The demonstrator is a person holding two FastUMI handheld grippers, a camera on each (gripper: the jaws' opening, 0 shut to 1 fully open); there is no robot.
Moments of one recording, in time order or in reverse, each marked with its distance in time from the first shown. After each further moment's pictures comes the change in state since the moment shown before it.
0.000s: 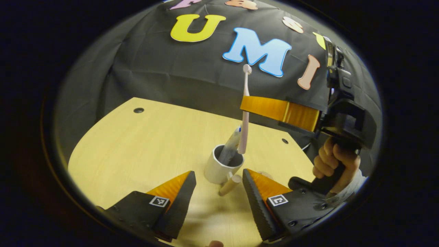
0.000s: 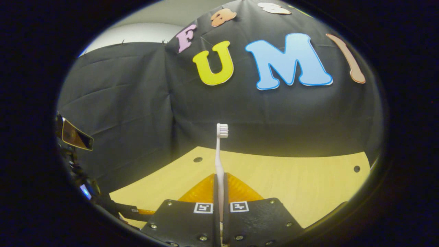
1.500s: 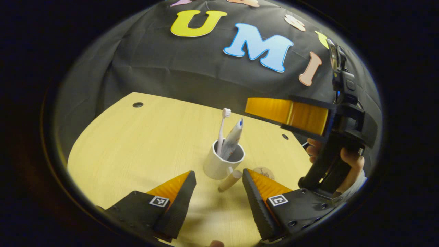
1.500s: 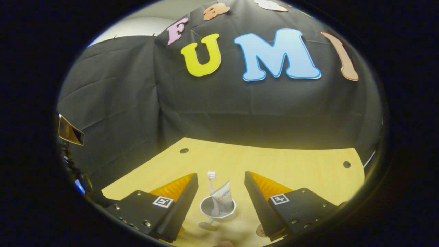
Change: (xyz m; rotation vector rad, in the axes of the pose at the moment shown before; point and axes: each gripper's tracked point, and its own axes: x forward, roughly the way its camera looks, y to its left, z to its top) left arm 0.004 -0.006 -0.009 -0.002 0.053 -0.004; right arm -0.030 -0.035 -0.008 0.037 0.064 -0.131
